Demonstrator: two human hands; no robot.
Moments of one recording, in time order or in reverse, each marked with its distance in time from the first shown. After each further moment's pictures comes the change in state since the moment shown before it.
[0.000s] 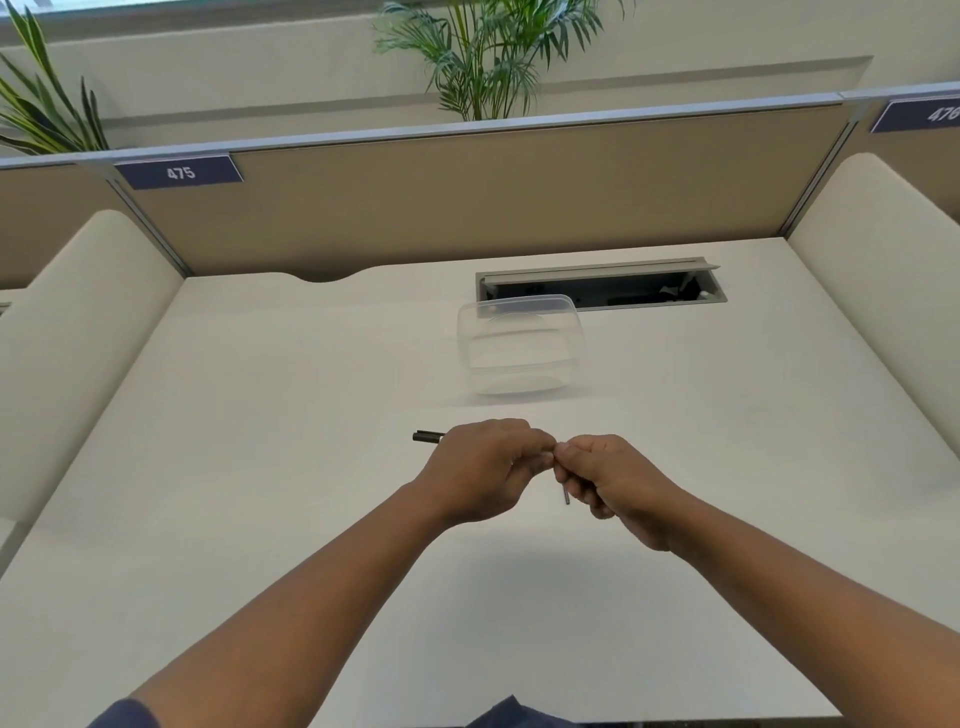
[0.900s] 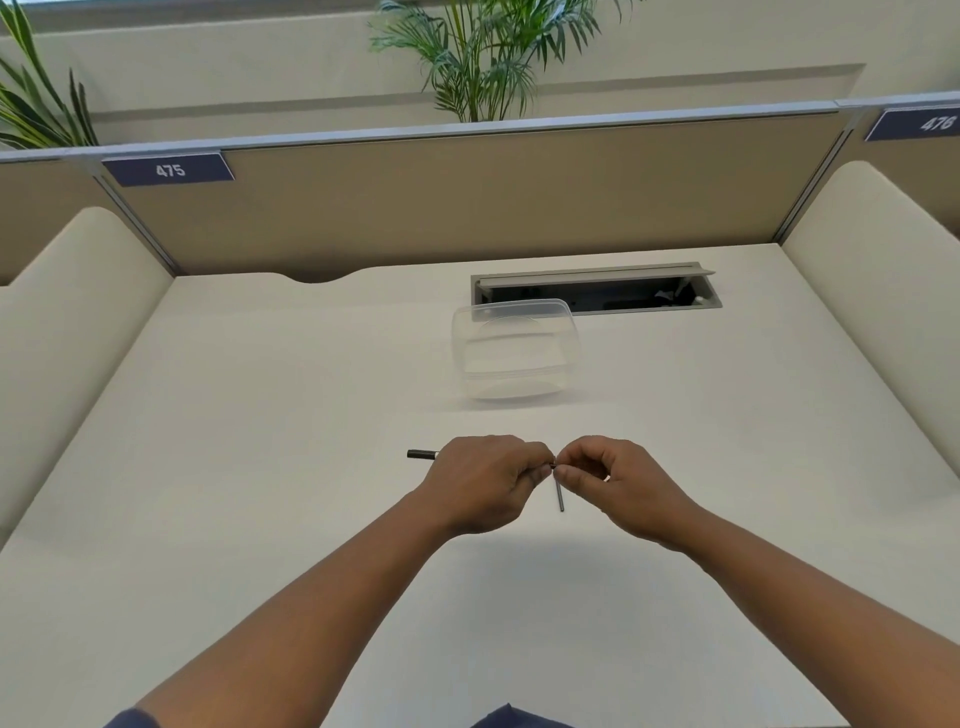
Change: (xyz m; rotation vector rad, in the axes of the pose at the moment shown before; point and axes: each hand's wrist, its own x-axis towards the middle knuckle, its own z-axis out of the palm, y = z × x) left_hand 0.007 0.001 0.007 0.130 -0.178 -0.081; right_hand 0.011 0.021 -0.022 -0.377 0.118 -0.275
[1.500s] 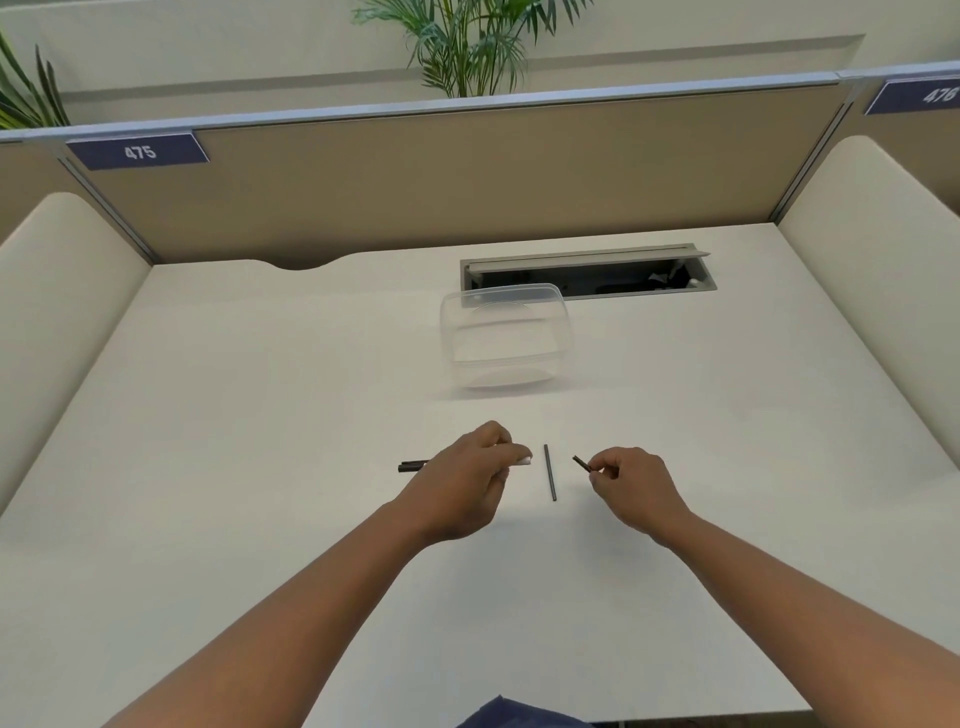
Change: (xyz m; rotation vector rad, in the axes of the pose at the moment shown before) left_hand -0.009 -0.023 0.031 -0.271 0.045 -0.007; right_hand 0.019 0.077 0.007 -0.289 0.181 0.335
